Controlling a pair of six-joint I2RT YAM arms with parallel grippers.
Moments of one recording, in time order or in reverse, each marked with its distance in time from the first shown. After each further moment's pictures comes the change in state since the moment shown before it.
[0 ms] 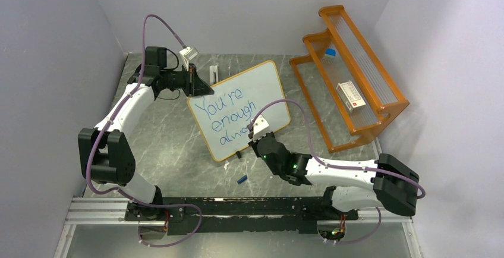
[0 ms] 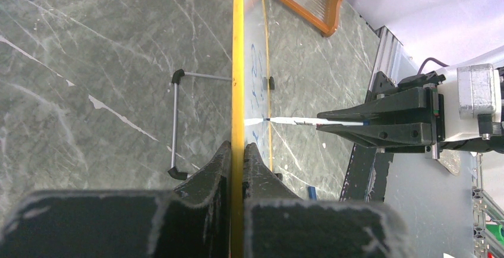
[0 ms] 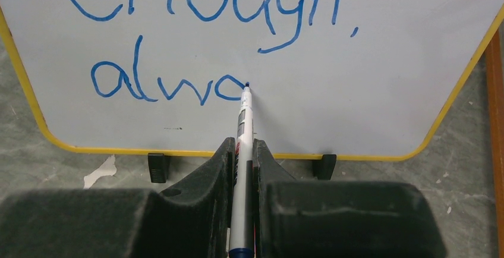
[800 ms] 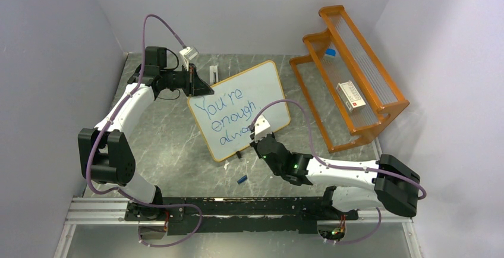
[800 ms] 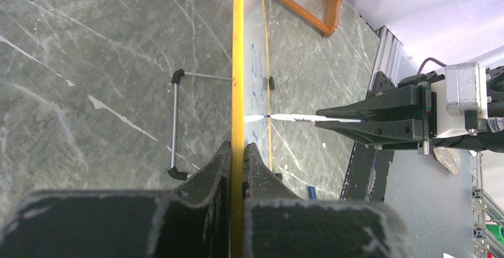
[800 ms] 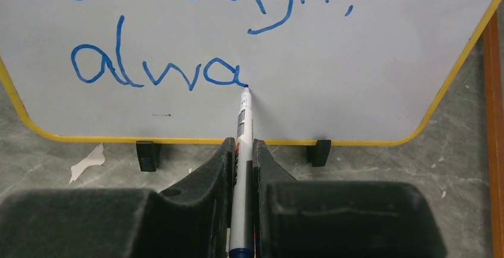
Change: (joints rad) left arm 0.000 0.000 0.000 0.000 0.000 0.000; right arm -0.005 -0.011 -0.003 -0.064 0.008 0.031
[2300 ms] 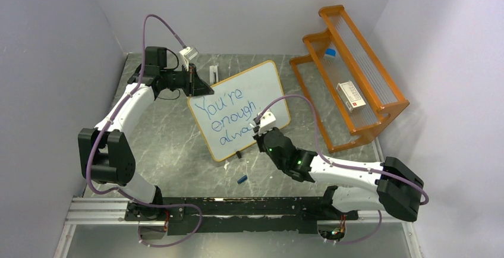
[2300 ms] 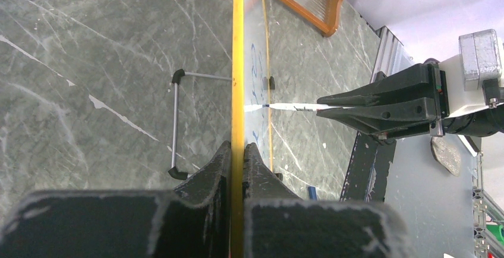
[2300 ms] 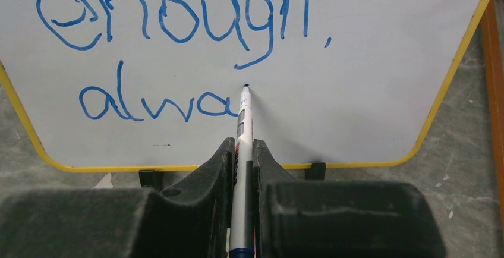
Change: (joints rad) left arm 0.000 0.000 0.000 0.000 -0.001 0.000; right arm -0.081 -0.030 -0.005 0.074 -0.079 -0.011
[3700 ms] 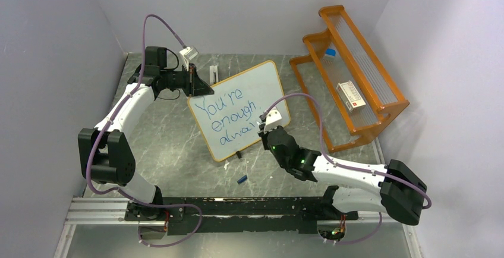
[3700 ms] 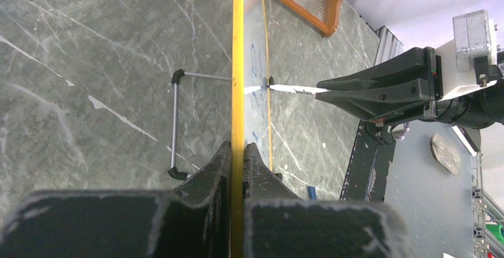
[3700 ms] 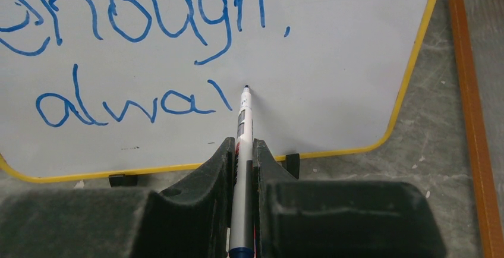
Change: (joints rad) left arm 0.000 0.000 0.000 0.000 0.000 0.000; right arm -0.041 -0.037 -0.016 -0.039 0.040 0.024
